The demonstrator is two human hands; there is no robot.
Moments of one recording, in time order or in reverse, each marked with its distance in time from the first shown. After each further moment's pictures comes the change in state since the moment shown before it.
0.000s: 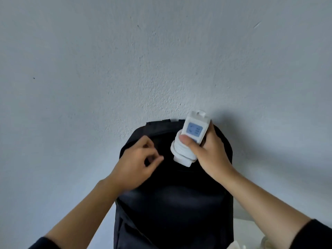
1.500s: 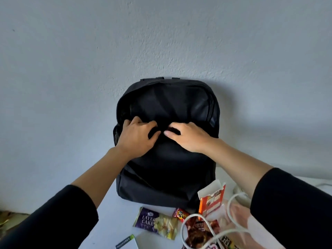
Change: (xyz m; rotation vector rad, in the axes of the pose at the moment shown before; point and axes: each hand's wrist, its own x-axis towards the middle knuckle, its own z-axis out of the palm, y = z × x) left_hand -0.035 0.017 0.042 0.353 -0.142 -0.136; right_hand -0.045 0.025 0.017 -0.665 -0.612 0.188
